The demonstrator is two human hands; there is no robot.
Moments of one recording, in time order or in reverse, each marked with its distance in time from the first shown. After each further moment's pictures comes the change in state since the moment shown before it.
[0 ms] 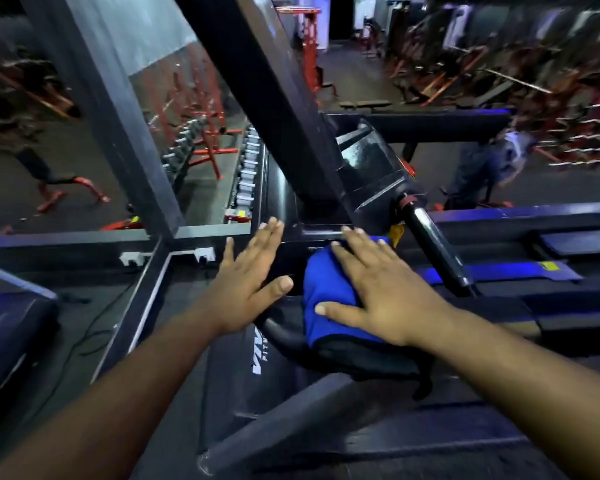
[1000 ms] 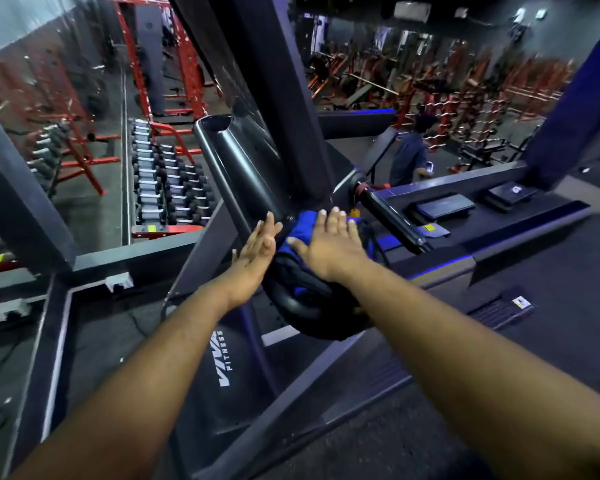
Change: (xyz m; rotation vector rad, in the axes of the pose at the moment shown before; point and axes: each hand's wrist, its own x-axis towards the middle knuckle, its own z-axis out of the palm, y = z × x) left_hand 0.022 -0.042 -0.017 -0.672 -0.248 0.011; right_hand 0.087 -0.076 0.016 0.028 -0.068 0.744
